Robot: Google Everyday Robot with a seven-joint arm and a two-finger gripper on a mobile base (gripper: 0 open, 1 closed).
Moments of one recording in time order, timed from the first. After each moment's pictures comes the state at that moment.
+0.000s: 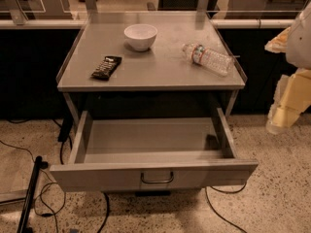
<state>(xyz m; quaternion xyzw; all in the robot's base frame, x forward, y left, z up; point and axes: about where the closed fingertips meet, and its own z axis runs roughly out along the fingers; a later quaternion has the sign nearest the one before) 0.438 -0.217 0.977 -0.60 0.78 -0.03 0.16</state>
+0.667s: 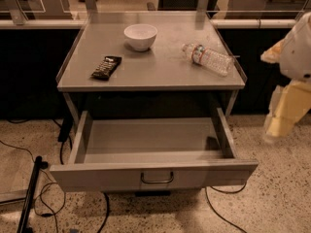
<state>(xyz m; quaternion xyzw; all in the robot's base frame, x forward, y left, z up) 0.435 -0.215 0.960 -0.61 0.78 -0.03 0.15</state>
